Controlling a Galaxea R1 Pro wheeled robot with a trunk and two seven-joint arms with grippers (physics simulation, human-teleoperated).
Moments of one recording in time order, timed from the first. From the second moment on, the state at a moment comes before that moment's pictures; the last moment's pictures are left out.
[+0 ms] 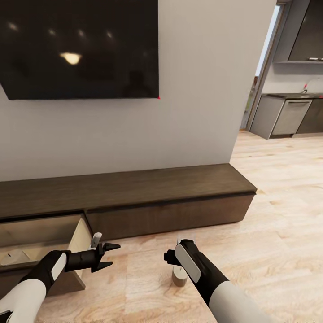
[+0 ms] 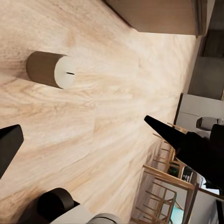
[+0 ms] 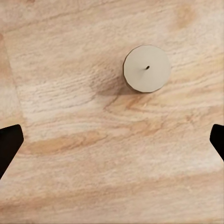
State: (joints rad) left arm -0.70 0.20 0.34 -0.39 0.12 0.97 -0.97; right arm -0.64 0.17 0.45 -0.75 -0.77 0.70 -0.62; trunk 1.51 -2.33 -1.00
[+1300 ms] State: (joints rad) left arm -0.70 0.20 0.33 -0.39 0.12 0.97 -1.06; right arm -0.64 0.17 0.45 -0.75 -0.77 0.69 -0.61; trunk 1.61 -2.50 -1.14
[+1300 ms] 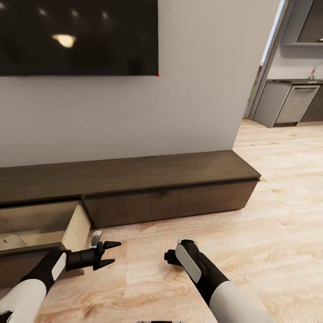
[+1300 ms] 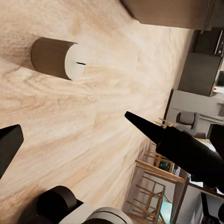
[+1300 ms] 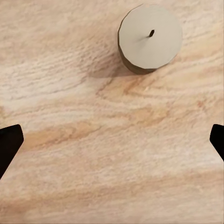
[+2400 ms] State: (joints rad) left arm -0.70 0.20 0.33 -0.39 0.12 0.97 -1.05; right arm -0.66 0.16 0.45 -0.65 -0.68 0.58 -0.61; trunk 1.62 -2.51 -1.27
